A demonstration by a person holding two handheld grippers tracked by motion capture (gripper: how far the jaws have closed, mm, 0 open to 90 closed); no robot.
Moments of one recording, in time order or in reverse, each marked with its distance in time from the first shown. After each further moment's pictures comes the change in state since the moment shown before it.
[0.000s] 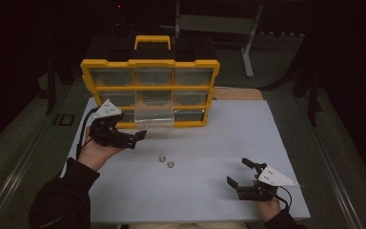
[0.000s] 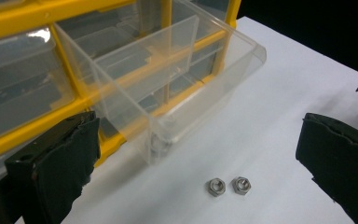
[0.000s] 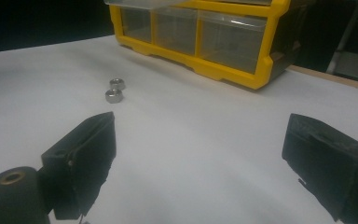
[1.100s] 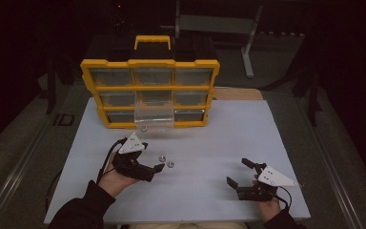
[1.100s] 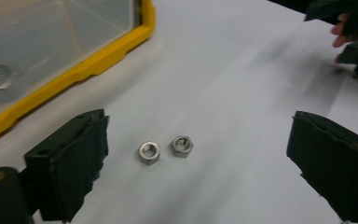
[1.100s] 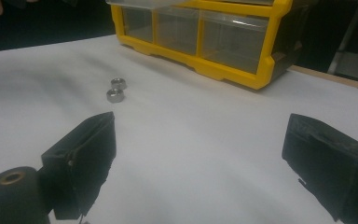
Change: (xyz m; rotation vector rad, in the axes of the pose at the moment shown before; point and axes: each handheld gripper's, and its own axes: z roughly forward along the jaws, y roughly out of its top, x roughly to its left) left arm -0.049 -0.059 0.048 0.056 -0.163 0.091; right arm 0.001 0.000 0.000 0.001 0.004 -0.003
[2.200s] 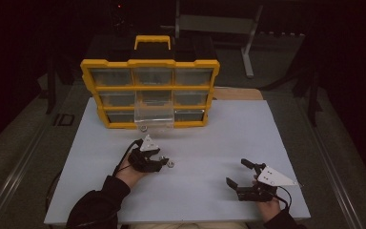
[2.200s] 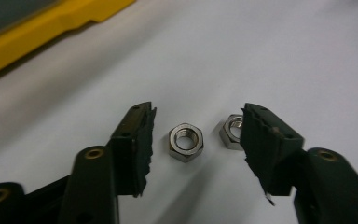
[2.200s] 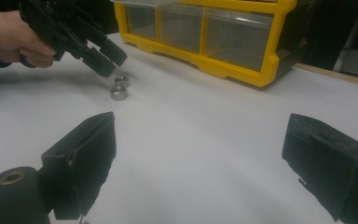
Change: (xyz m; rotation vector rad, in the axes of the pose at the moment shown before) left arm 0.026 -0.030 0.079 0.142 0.068 0.016; right arm 0.000 -0.001 0.000 0.007 0.014 0.007
